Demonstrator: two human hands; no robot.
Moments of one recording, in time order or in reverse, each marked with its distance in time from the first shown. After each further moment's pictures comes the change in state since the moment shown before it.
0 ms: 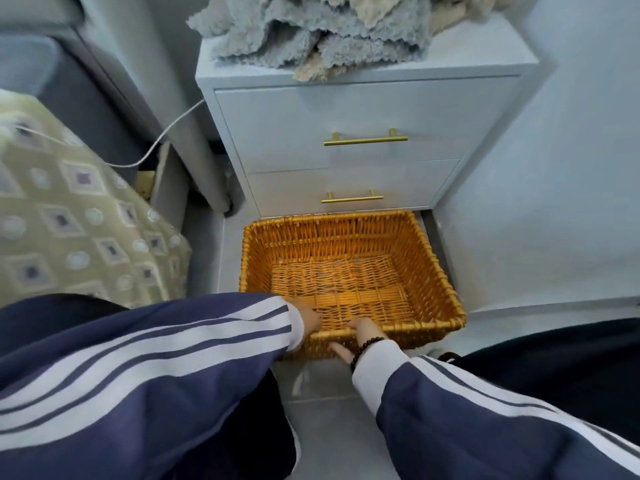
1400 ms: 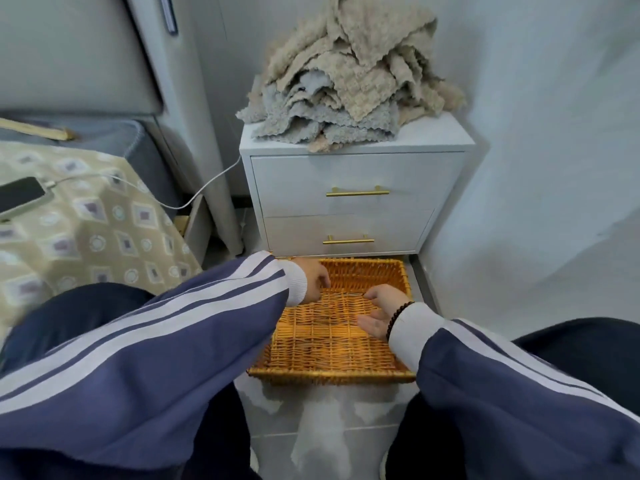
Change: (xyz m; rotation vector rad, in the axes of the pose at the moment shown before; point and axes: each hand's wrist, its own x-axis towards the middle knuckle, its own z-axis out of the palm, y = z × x) left_hand -0.115 -0.017 -0.069 -0.700 0.530 -0.199; right_hand -0.106 -0.068 -0.018 -0.307 -0.152 -0.307
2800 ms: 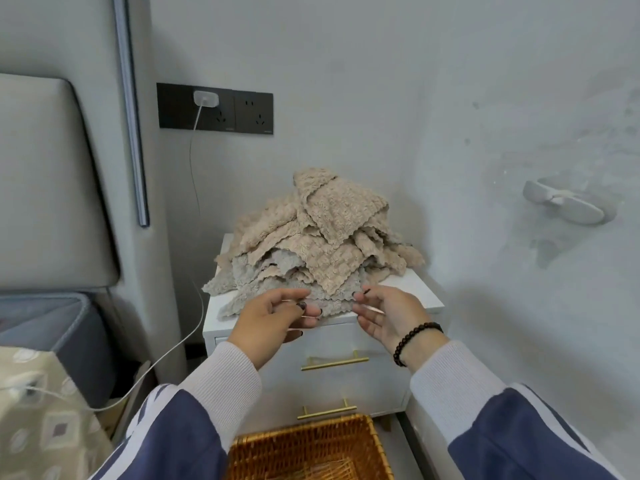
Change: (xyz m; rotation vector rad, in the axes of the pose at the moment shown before) left_hand 0.014 0.000 -0.182 -1.392 0.489 0.214; right_hand -0.063 -0.235 0.045 0.213 -0.122 -0.601
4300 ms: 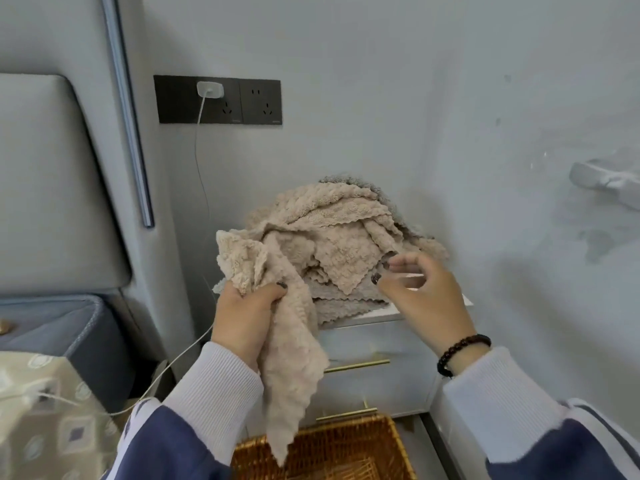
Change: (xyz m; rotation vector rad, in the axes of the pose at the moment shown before) left_hand 0.011 0.012 -0.016 -0.208 0.343 -0.032; right_hand -0.012 -0.013 -0.008 -0.668 0.120 -0.679
